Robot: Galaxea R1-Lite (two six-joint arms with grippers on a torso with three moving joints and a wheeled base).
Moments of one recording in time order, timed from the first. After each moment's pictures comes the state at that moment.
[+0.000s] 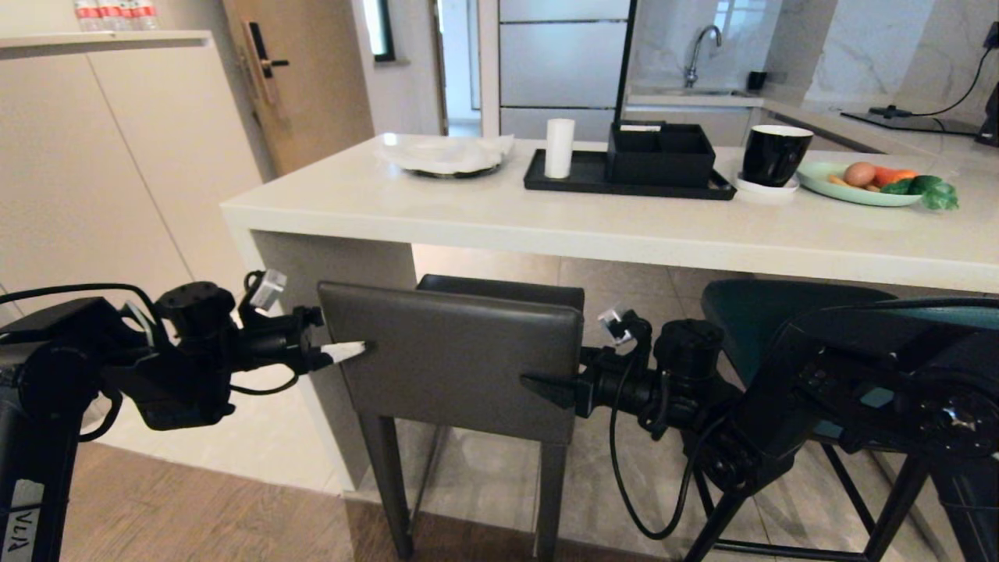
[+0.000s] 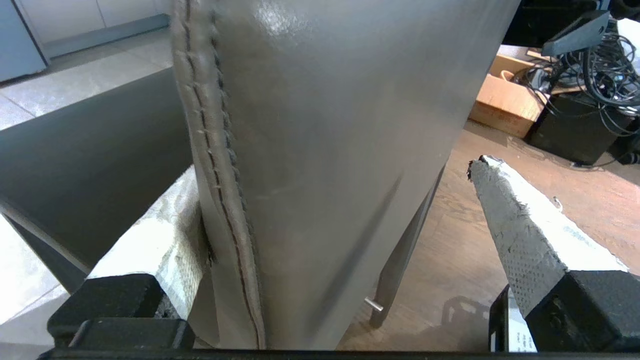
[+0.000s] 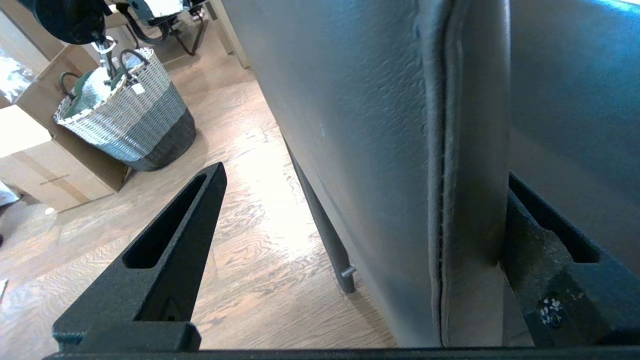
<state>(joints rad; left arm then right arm) 0.12 2.45 -1.23 -1.29 -1.37 -0.07 0.45 2.35 -0.93 -1.35 0.63 0.13</state>
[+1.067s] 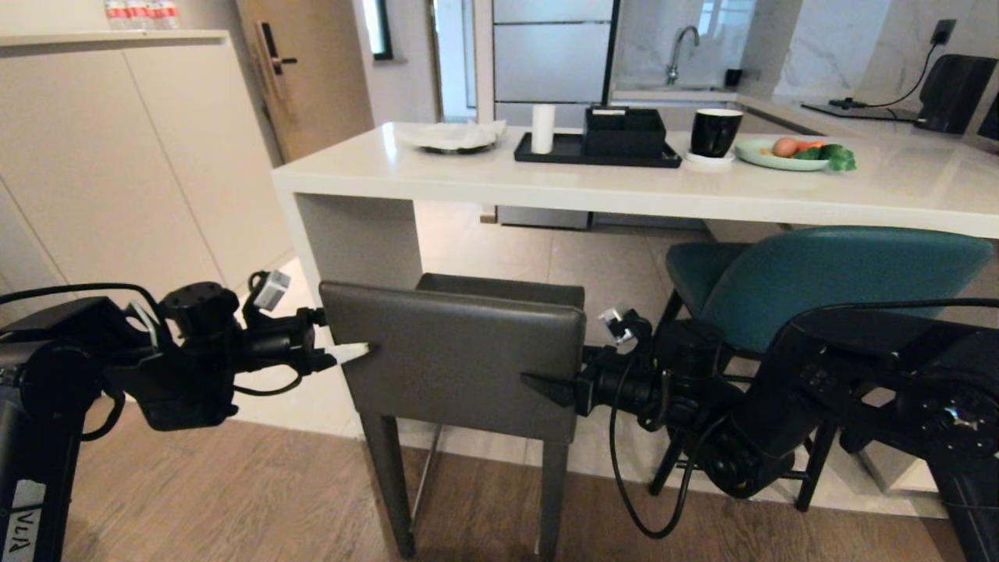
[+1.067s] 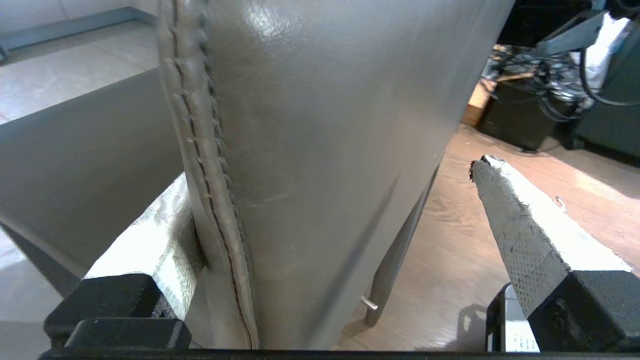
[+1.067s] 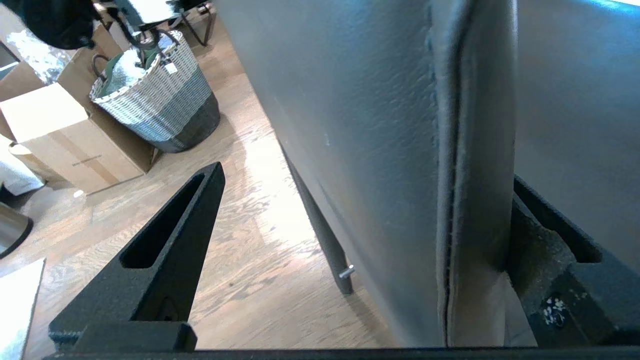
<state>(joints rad) 0.11 2.44 -1.21 -1.30 -1.37 -0.07 0.45 2.34 -0.92 -1.35 0.61 0.13</state>
